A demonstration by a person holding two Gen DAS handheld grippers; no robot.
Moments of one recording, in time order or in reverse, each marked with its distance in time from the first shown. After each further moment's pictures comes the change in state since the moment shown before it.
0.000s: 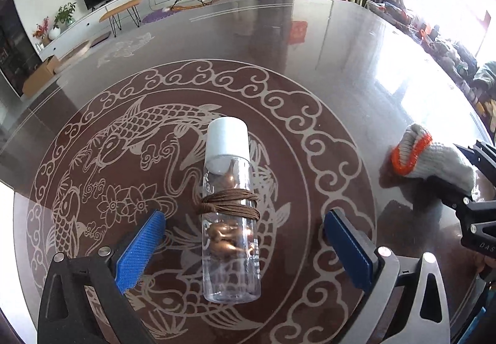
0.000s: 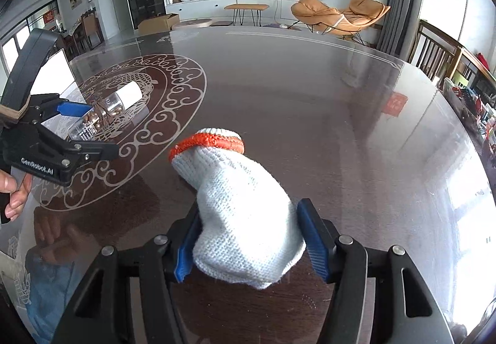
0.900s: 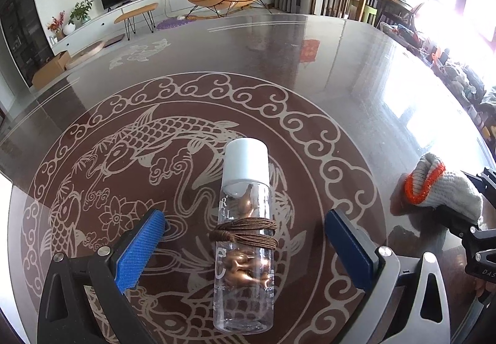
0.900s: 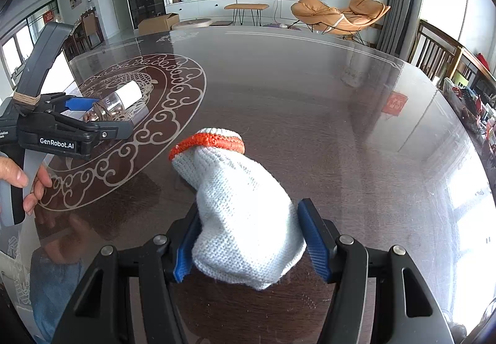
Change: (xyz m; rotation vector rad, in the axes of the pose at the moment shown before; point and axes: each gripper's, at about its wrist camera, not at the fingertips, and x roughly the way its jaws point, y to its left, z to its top) left arm 0.015 0.002 0.002 -0.063 -0.082 0.022; right arm 0.001 0.000 0.000 0.000 0.002 -0.001
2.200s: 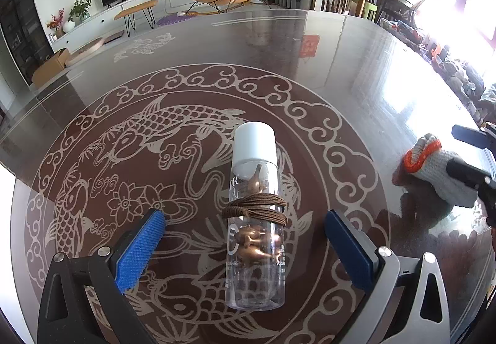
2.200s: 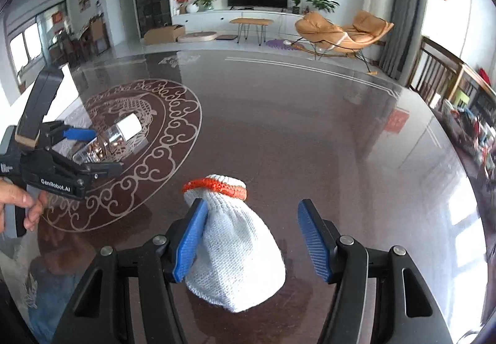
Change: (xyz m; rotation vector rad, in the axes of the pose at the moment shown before) left arm -0.008 0.003 -0.005 -0.004 0.032 0.005; right arm -0.013 -0.006 0.030 -0.101 -0.023 0.023
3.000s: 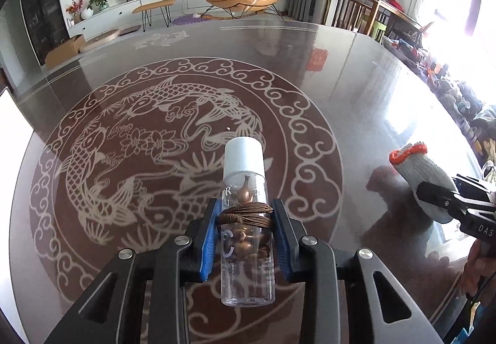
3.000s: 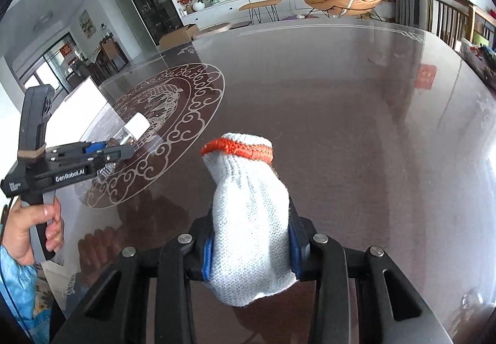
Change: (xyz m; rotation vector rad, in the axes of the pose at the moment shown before) left arm -0.056 -0.023 -0.058 -0.109 -0.053 0.008; right arm -0.023 -0.019 -0.070 0.265 0.022 0.216
